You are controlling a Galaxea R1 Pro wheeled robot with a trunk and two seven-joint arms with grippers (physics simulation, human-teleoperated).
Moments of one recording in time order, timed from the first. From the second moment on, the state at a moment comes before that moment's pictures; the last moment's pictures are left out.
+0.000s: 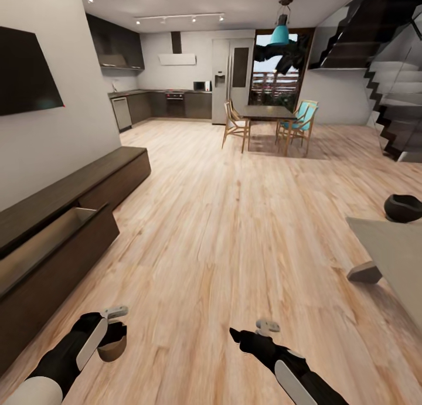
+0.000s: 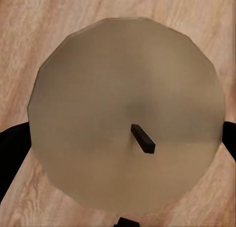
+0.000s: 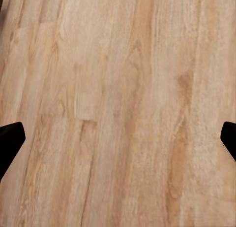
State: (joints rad) left arm -0.51 0.19 -0.10 -0.79 0.45 0.74 0.30; right arm -0.36 -0.11 0.54 -0.91 -0.83 0.21 -0.04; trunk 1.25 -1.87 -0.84
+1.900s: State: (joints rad) left arm -0.51 0.19 -0.10 -0.79 0.45 0.74 0.30; right arm -0.36 -0.11 0.54 -0.90 -0.83 0.21 -0.04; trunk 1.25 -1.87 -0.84
